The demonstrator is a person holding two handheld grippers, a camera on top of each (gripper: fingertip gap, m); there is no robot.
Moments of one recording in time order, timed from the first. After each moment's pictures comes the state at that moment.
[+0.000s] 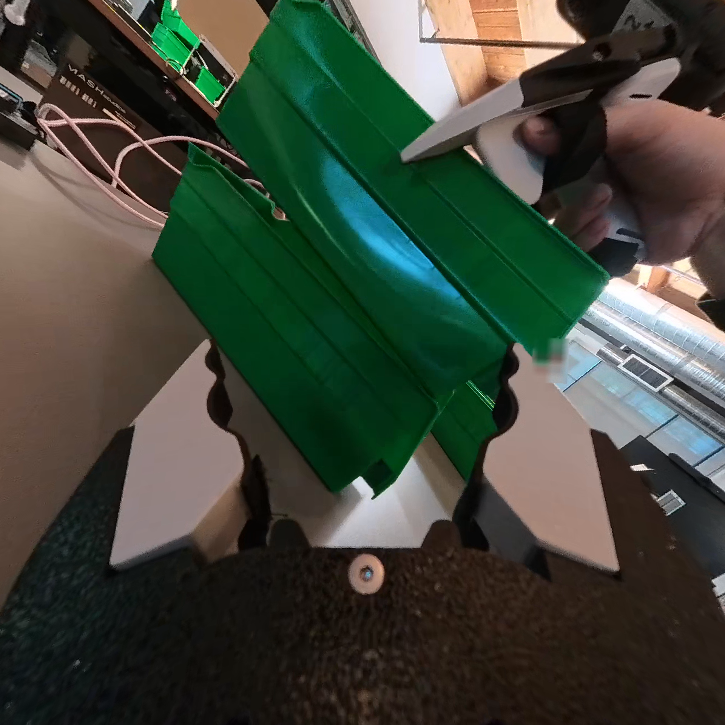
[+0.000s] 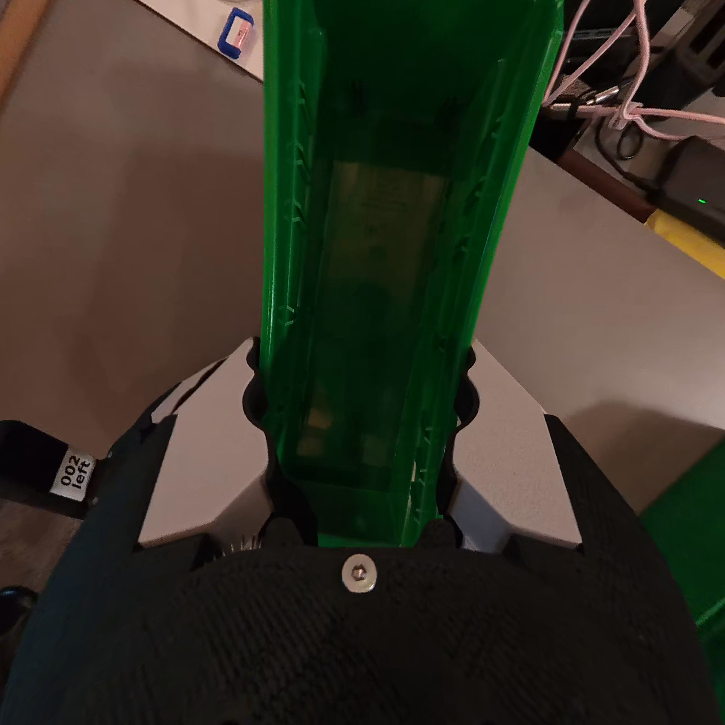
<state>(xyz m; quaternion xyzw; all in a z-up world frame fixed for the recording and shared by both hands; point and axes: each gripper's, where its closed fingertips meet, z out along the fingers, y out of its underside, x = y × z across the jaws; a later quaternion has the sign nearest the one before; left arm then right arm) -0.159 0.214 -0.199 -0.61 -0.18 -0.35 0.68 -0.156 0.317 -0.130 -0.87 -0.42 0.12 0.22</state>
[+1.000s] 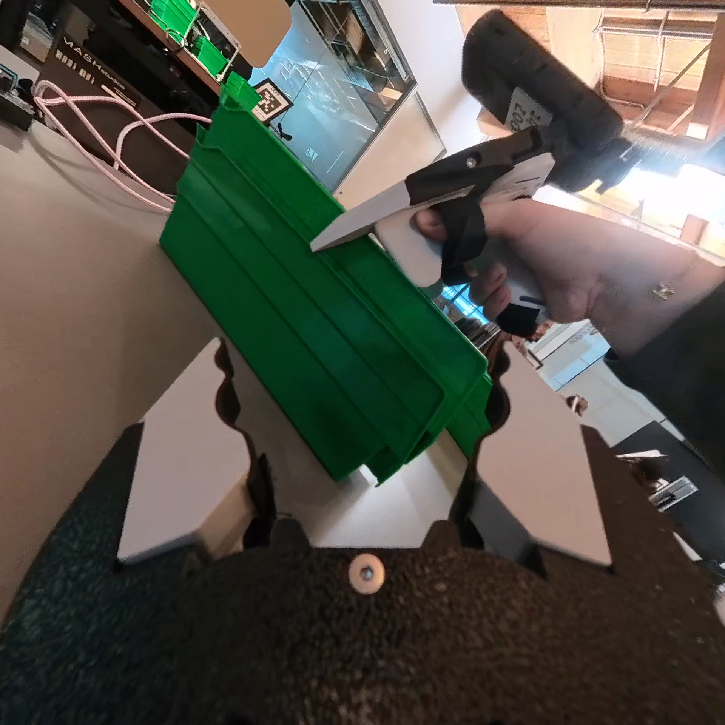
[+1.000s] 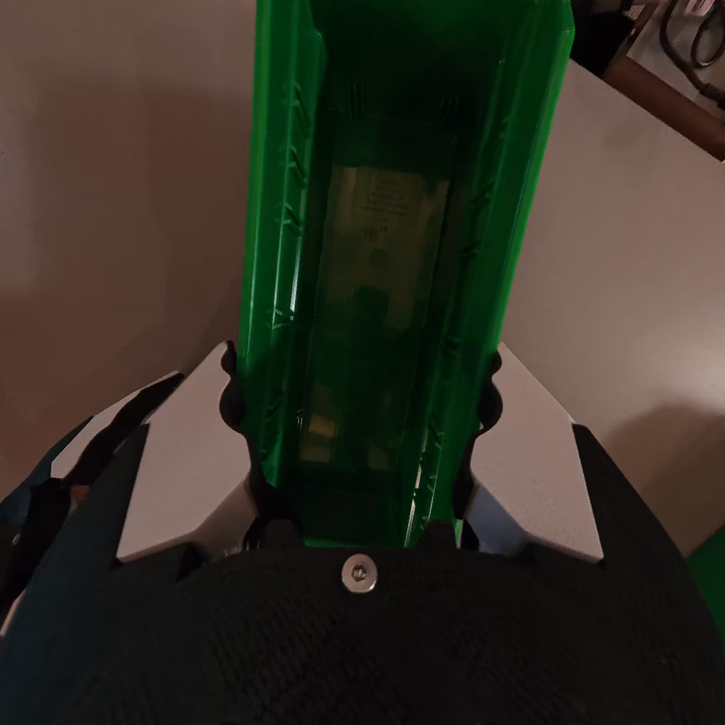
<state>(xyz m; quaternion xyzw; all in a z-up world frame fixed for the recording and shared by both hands) -0.156 0.218 -0.207 -0.64 -0.18 -0.34 0.67 -0.150 0.331 -0.214 -0.89 -0.40 0.10 0.19</state>
